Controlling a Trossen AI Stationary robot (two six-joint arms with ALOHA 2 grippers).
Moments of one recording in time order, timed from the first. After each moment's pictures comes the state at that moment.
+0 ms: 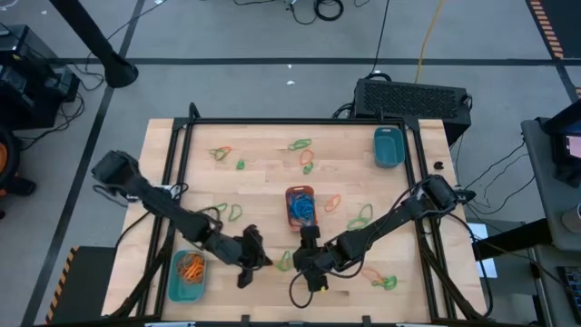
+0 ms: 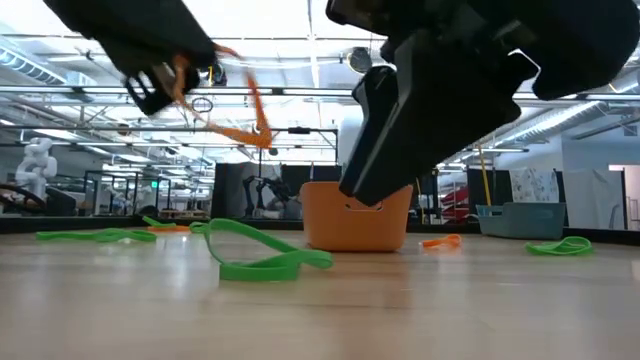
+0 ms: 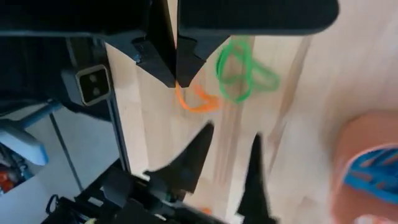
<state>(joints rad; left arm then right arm) -0.56 1.56 0.81 0.16 -0.20 -0.64 0.48 1.98 1.33 -0.34 0.28 0.25</state>
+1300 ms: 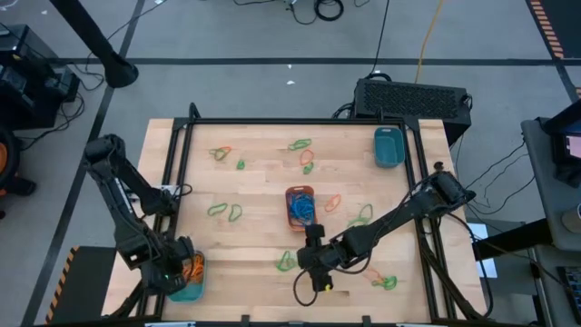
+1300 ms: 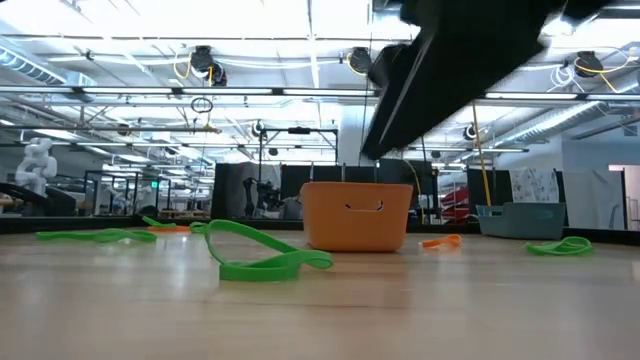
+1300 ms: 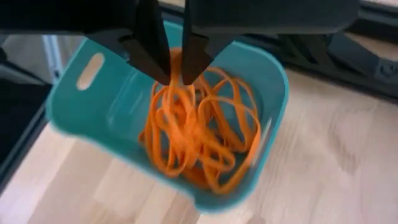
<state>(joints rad) -1.12 1.26 0.86 -0.95 -0.02 -1.59 0.48 1.92 1.33 -0.41 0.23 0.30</state>
